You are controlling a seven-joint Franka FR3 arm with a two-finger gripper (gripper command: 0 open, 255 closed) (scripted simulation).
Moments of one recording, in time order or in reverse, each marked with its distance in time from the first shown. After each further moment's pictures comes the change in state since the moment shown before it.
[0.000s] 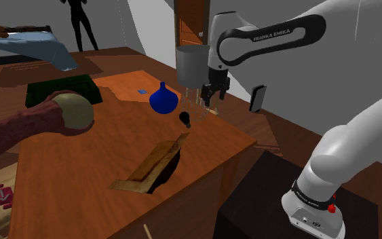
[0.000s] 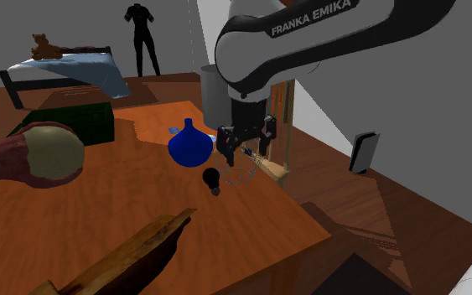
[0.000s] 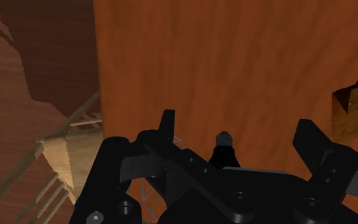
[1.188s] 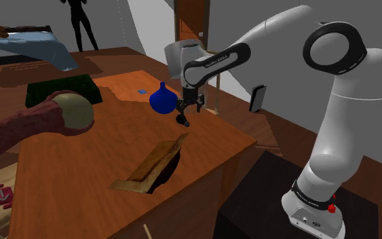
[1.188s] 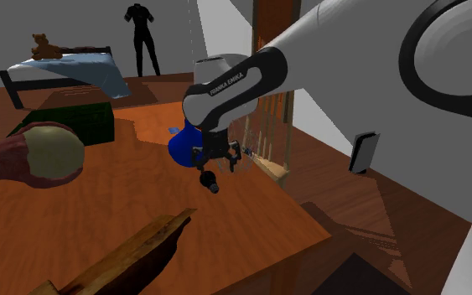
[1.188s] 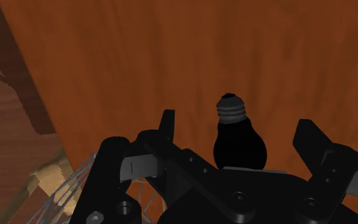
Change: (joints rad) arm -0.022 0.541 0.031 0.308 -0.100 0.184 0.317
